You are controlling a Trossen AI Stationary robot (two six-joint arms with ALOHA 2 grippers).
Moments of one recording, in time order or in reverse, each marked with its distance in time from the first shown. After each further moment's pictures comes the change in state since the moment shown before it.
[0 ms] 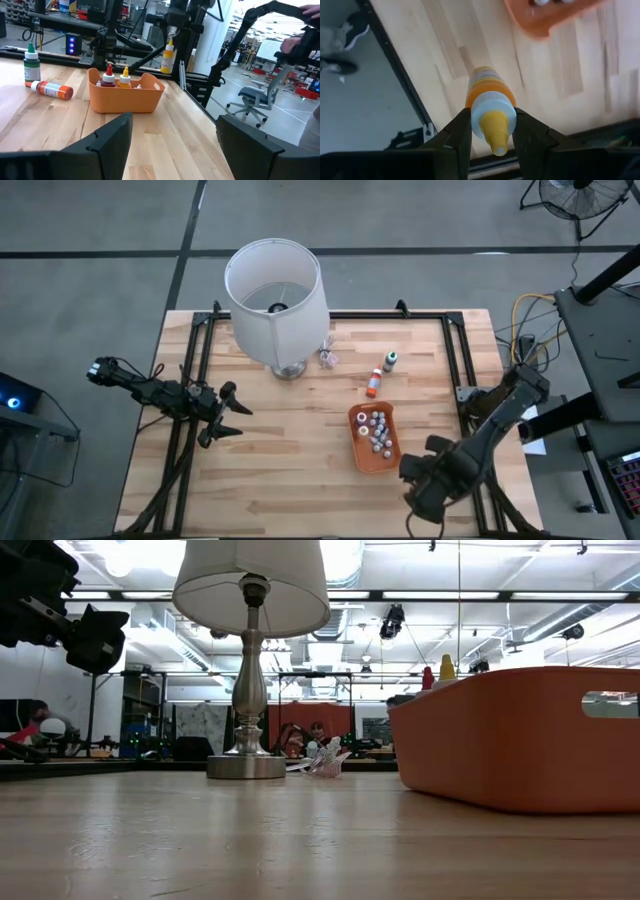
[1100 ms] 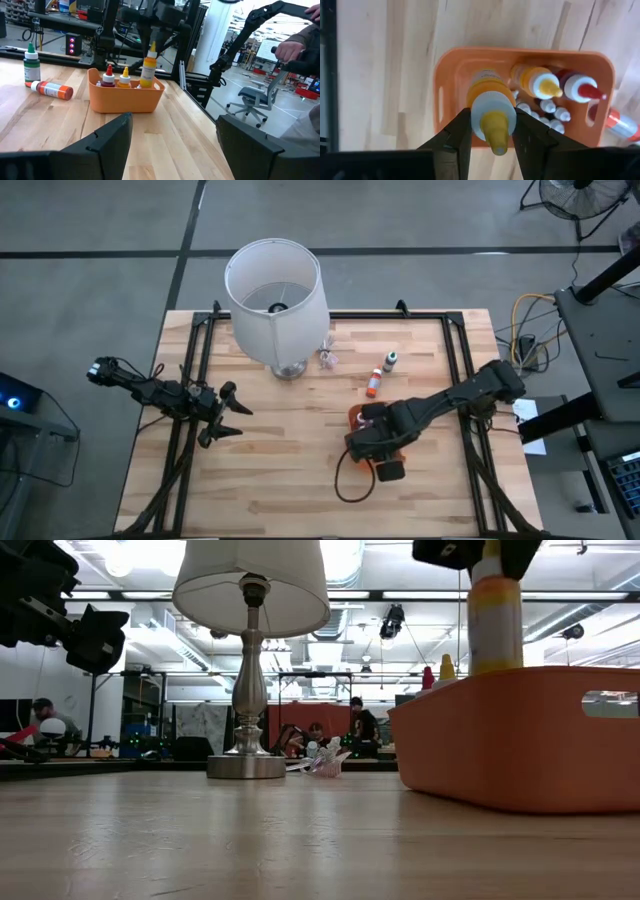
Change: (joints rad) left arm 0.000 0.000 0.000 0.000 0.000 0.000; right arm -0.383 0.123 0.098 0.105 0.058 -0.909
